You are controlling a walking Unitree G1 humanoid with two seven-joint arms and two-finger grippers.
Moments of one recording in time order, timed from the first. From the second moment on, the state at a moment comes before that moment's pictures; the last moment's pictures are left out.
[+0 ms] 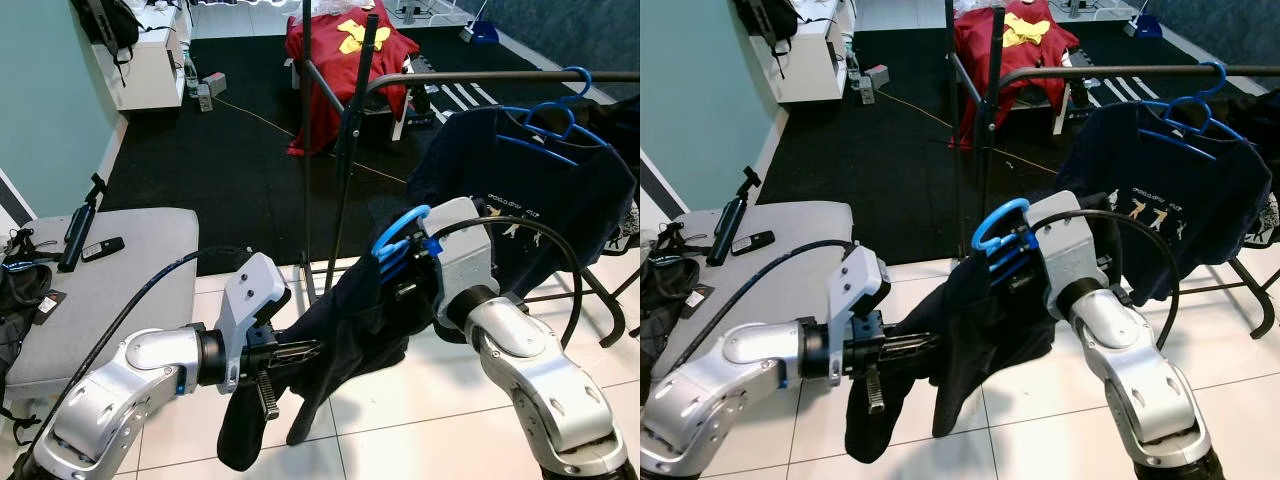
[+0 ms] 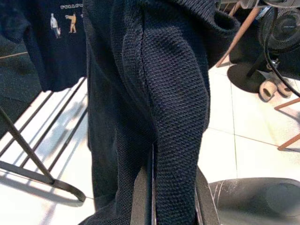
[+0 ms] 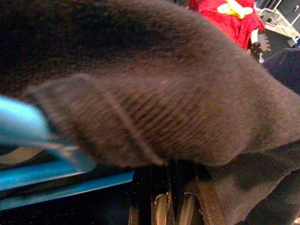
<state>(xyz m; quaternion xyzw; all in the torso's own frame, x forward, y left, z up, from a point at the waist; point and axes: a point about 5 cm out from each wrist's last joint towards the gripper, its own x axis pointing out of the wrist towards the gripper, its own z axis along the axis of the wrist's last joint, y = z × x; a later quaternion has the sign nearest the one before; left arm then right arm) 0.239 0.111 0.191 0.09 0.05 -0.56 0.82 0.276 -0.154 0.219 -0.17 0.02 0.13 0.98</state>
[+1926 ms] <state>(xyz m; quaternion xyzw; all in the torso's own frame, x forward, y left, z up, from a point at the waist) 0.299 0.173 0.197 0.46 0.10 -0.51 0.72 0.242 -0.159 0.212 -0.08 0.19 0.34 0.92</state>
